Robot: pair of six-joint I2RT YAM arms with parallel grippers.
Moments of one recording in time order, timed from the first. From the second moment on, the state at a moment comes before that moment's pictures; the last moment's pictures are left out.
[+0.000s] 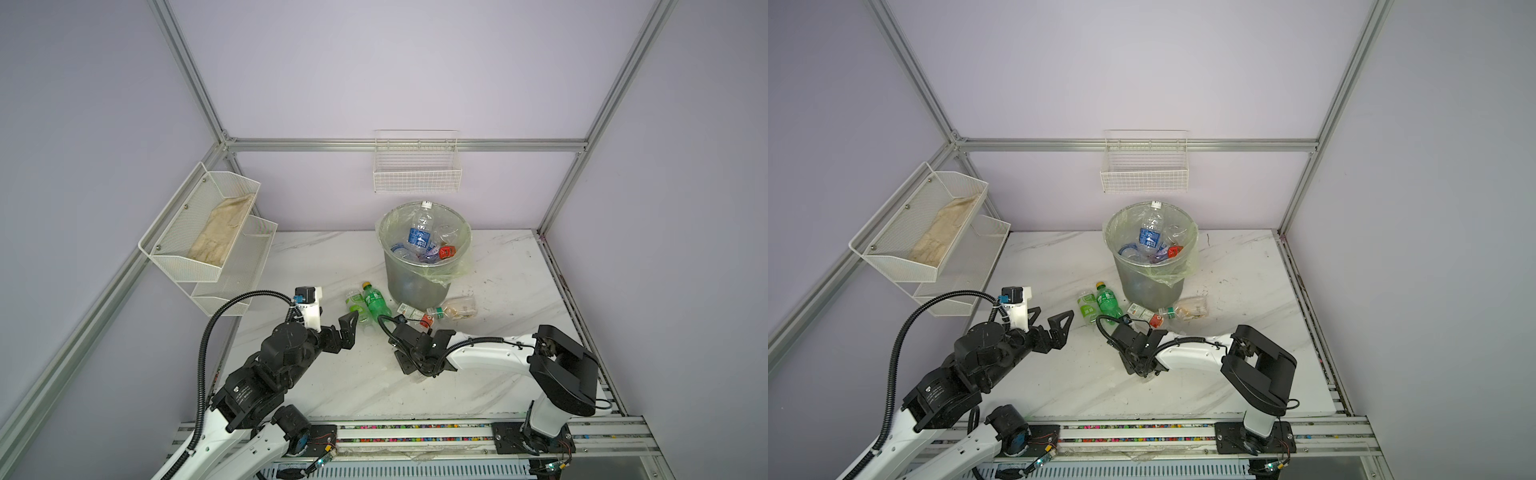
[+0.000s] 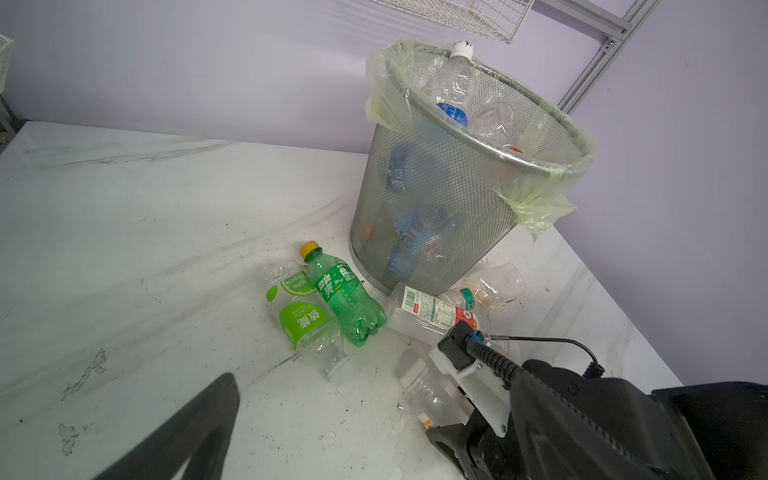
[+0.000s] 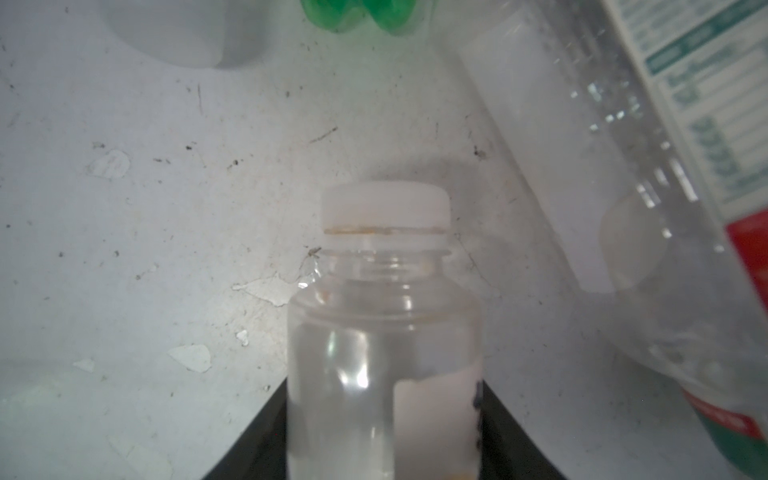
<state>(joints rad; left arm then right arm) -0.68 0.56 0.81 -0.61 -0.28 -0.43 1.11 1.71 1.00 -0.43 0.25 0.54</state>
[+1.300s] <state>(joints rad) -0.68 0.58 0.73 -0.58 -0.25 -0.51 1.12 0.90 1.11 -0.39 0.40 0.40</state>
